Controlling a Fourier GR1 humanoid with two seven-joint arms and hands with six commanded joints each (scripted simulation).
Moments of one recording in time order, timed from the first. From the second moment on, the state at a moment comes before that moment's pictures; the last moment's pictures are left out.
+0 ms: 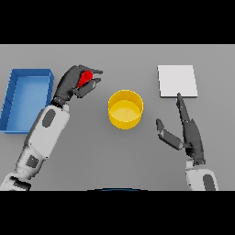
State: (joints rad) left arm -0.62 0.16 -0.19 -1.07 -0.33 0.07 -0.02; right arm 0.11 -0.06 0.14 -1.73 0.26 -0.04 -0.11
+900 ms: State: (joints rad) left arm -0.97 0.30 -0.74 -0.92 -0.86 -0.16 0.03; right arm 0.12 -0.06 0.13 -1.73 0.23 -0.03 -0.12
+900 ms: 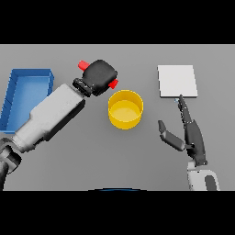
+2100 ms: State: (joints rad) left arm -1.32 0.22 -1.30 -0.72 -1.17 -0.26 -0.08; right arm 0.10 -0.05 0.13 -1.72 0.28 -0.08 -0.10
